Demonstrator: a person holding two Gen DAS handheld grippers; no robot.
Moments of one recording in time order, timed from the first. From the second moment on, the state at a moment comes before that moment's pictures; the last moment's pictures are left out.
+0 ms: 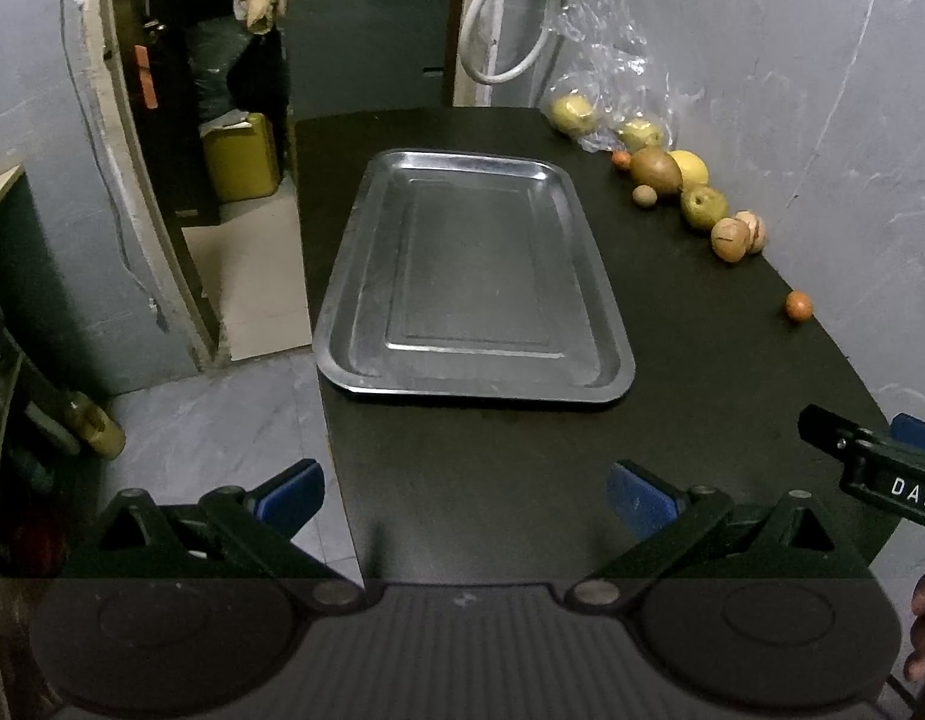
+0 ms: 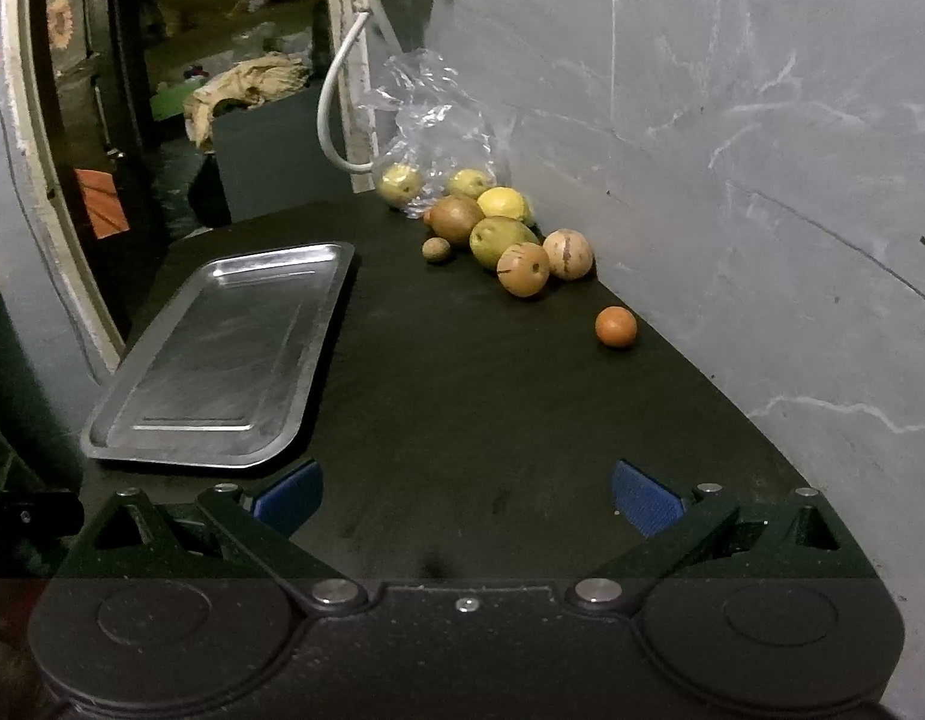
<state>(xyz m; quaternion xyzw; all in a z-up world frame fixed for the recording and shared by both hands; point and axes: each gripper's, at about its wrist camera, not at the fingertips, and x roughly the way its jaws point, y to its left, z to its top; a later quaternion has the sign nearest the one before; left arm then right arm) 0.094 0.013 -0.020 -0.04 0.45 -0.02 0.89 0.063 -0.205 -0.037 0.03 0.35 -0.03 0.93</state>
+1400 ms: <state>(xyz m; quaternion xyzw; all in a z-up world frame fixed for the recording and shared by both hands) 0.207 0.076 -0.047 -0.14 0.46 -0.17 0.86 0.136 -0.144 -0.026 -0.01 0.39 -0.15 0.91</state>
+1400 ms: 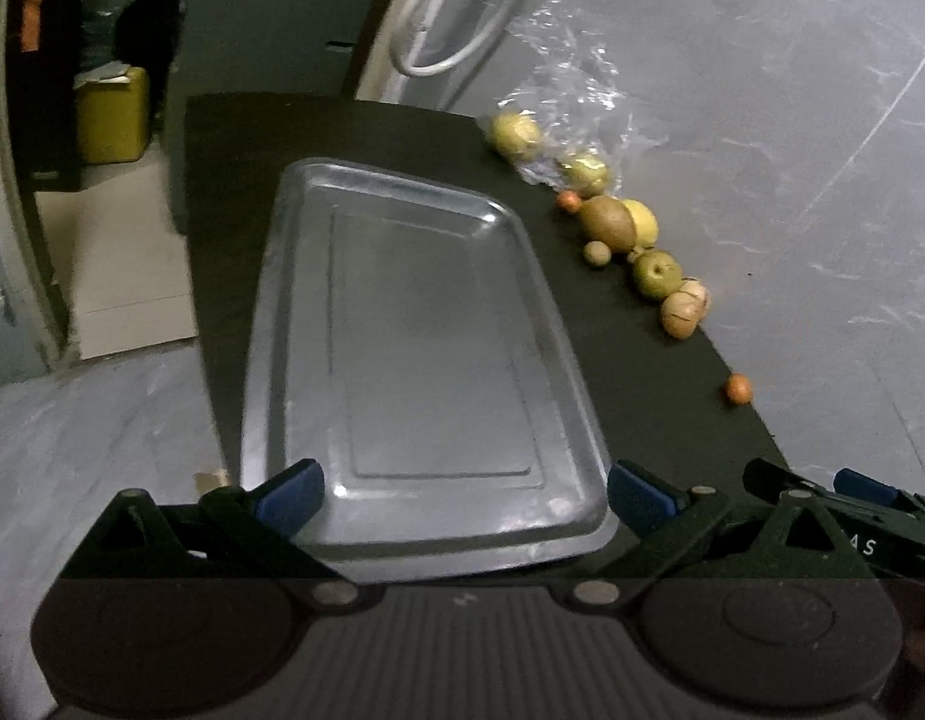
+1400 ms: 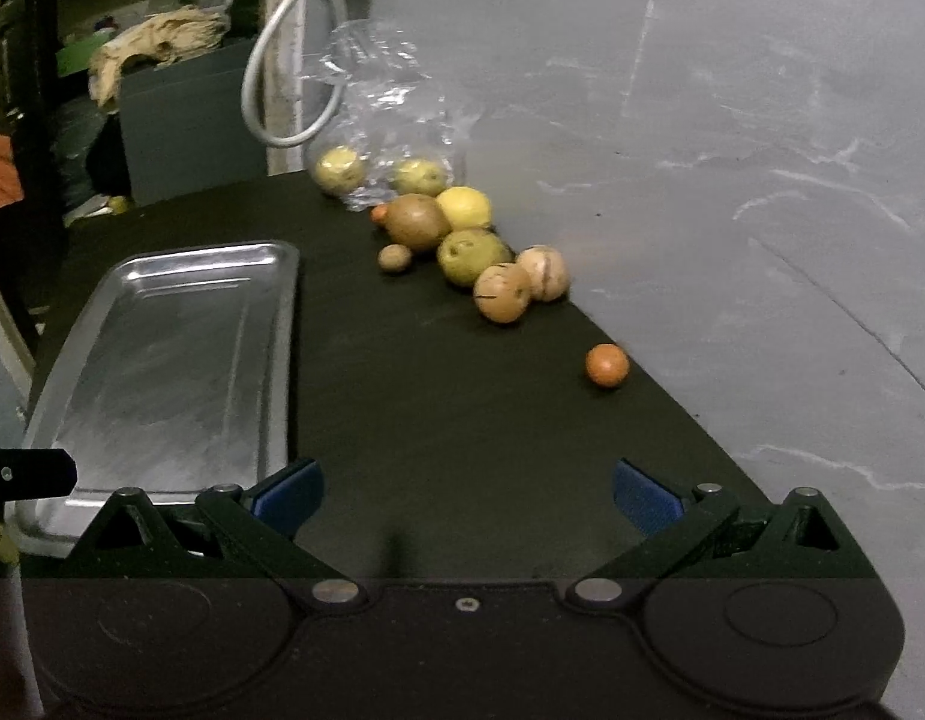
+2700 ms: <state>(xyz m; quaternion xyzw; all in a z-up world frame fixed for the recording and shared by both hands) 0.272 -0.092 -0.039 -0.01 0.48 -0.15 0.86 0.165 -0.252 -0.074 0.02 0.40 -0.10 0.91</state>
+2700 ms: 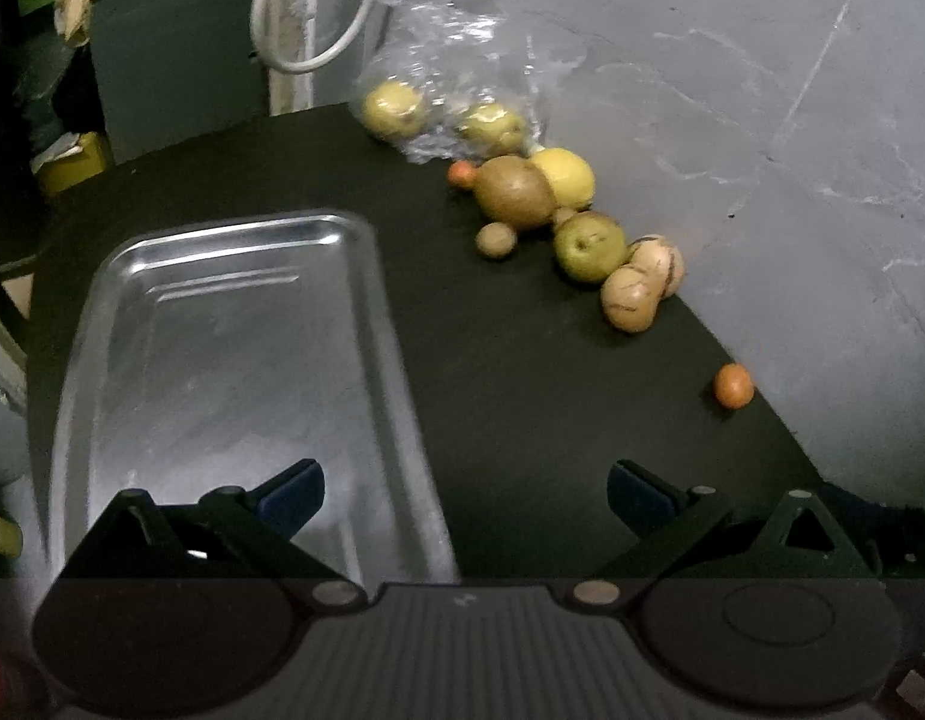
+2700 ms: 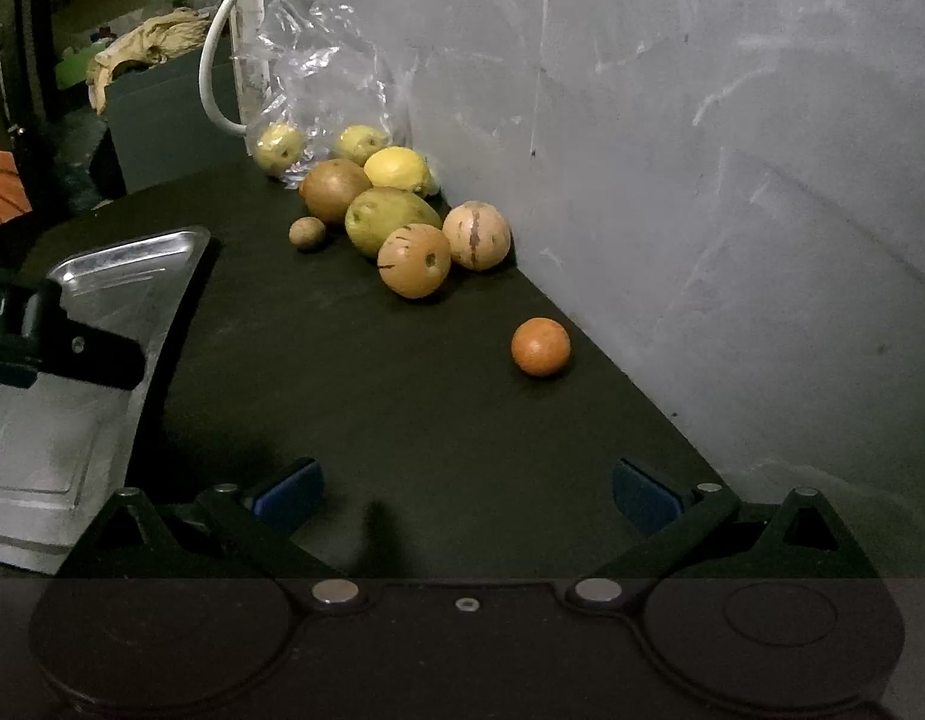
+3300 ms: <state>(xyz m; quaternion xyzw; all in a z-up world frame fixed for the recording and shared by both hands) 0.332 -0.179 -0.060 0.02 0.47 -0.18 0.86 0.195 -0.294 -0.092 0.03 0.39 -0.03 0.92</state>
